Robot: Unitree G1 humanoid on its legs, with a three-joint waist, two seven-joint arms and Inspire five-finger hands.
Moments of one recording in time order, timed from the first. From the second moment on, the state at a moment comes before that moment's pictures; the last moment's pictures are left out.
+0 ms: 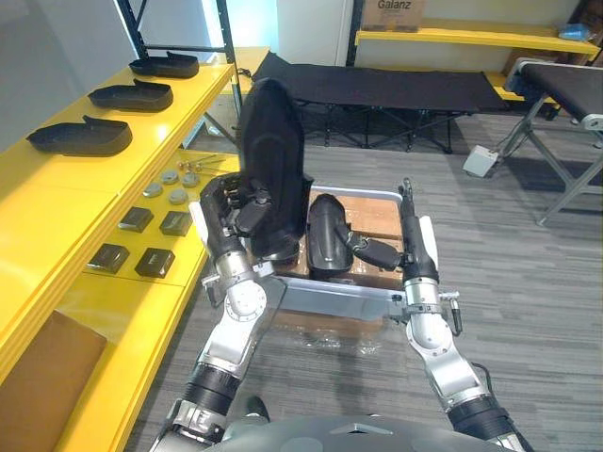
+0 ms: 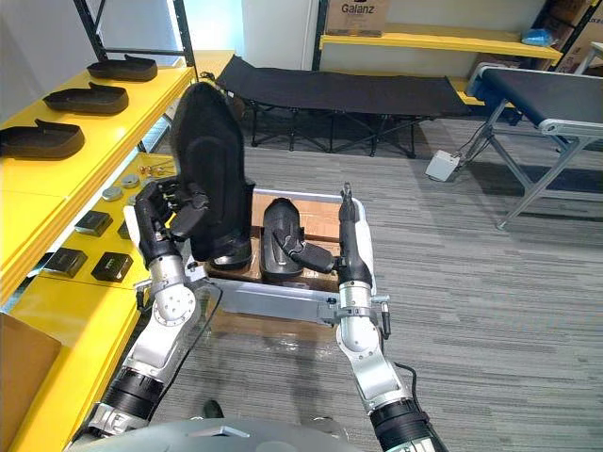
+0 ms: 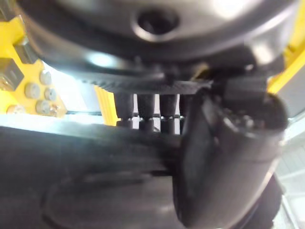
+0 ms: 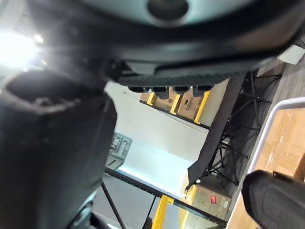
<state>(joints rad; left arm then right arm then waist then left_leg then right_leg) -0.10 0.05 -0.21 0.11 0.00 -0.20 0.77 0.05 -0.23 0.24 0.09 -0.12 -0.24 -0.35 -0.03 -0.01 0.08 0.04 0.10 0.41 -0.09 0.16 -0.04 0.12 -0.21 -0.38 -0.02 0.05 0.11</state>
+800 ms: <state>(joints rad) 0.37 0.11 -0.02 -0.28 -0.43 -0.37 0.09 0.24 -0.16 0.09 0.07 0.48 -0.22 0.13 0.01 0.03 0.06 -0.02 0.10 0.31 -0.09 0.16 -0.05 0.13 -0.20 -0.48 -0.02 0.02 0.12</state>
